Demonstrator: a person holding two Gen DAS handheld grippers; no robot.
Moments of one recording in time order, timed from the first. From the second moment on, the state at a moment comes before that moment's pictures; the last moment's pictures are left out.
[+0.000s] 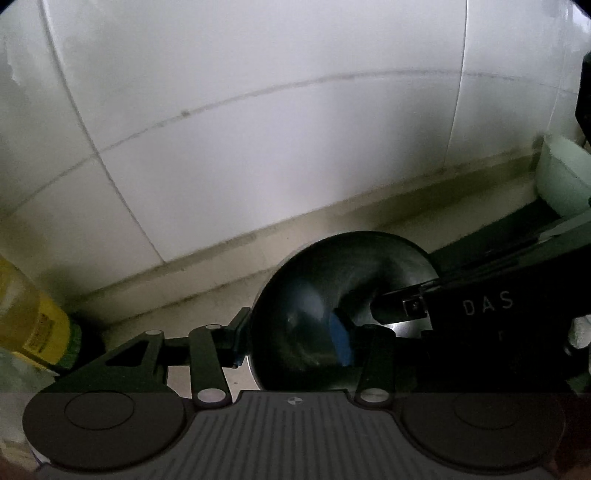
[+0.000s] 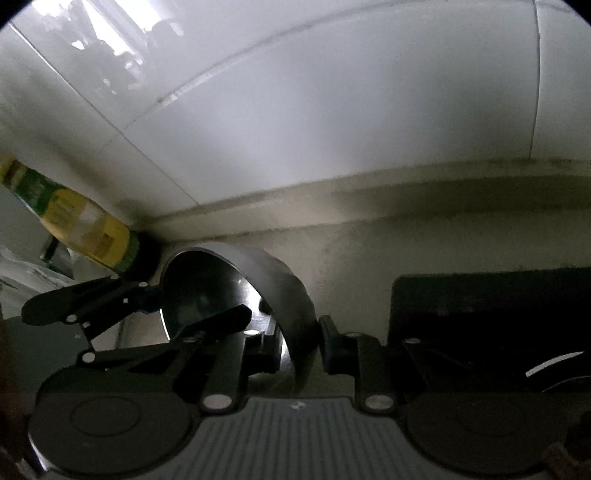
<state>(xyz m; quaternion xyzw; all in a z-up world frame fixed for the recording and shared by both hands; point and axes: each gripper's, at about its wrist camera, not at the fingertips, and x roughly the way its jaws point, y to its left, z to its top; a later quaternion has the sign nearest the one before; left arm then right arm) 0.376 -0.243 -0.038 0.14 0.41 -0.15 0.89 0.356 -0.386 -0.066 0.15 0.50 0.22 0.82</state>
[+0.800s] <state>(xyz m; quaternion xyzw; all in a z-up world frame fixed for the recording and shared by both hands) 0.267 -0.186 0.047 0.13 0.32 -0.10 0.93 0.270 -0.343 0.041 0.11 0.43 0.28 0.85</state>
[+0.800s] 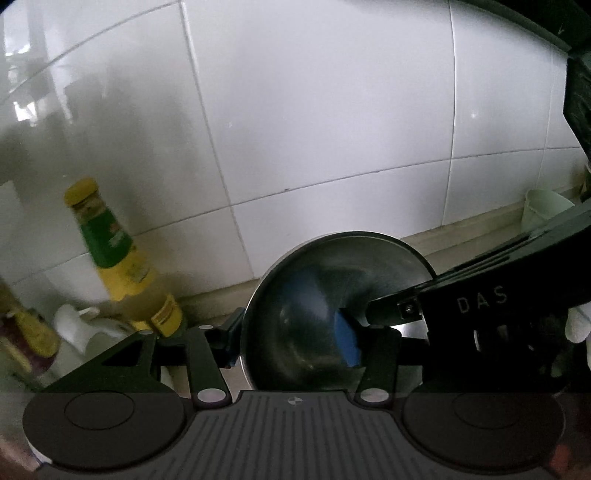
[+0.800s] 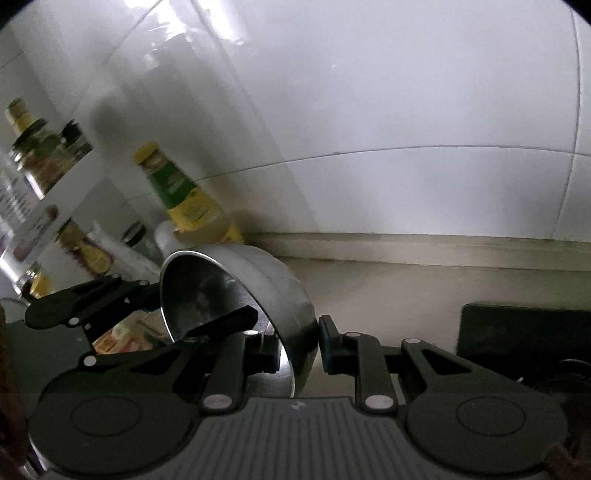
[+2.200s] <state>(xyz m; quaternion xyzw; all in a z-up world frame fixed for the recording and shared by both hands) 0.239 -0.153 -0.016 0.09 0.39 -0.07 0.91 0.243 -0.272 -0.007 0.03 0.50 0.30 0.81</state>
